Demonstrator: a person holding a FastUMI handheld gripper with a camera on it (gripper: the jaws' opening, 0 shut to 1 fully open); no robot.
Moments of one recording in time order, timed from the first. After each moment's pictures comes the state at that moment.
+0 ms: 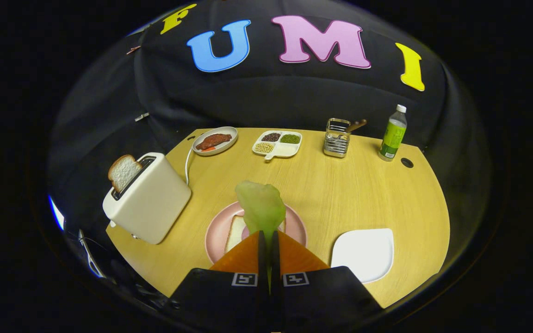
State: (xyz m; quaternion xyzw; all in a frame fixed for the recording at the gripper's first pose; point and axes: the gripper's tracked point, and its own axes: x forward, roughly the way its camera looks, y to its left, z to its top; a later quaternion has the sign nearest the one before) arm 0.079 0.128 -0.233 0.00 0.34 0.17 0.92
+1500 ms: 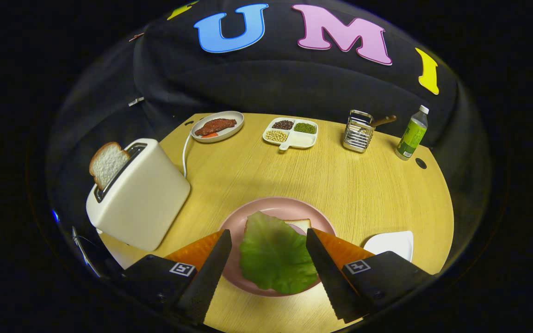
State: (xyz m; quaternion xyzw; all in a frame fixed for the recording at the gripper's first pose) arm 0.099 0.180 -0.253 -0.03 0.36 0.16 0.92
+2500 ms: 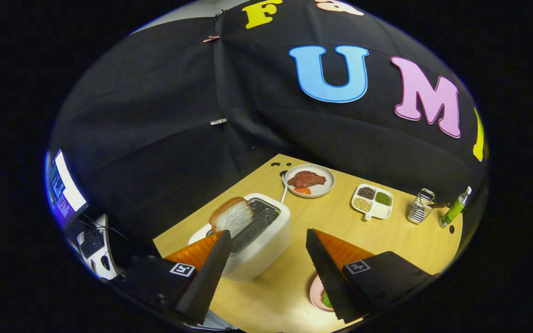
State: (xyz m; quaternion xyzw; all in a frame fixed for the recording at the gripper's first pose) arm 0.045 0.378 -0.113 -0.05 0.26 0.35 0.90
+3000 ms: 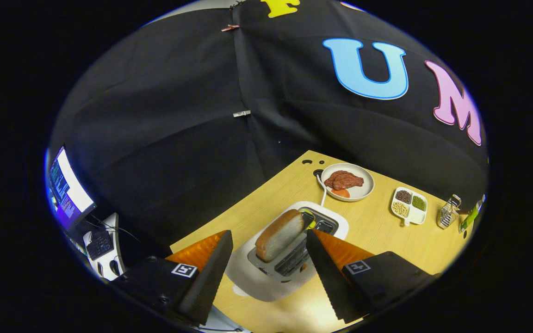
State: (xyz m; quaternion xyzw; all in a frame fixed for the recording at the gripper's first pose) arm 0.035 0.479 -0.139 -0.06 0.28 0.39 0.88
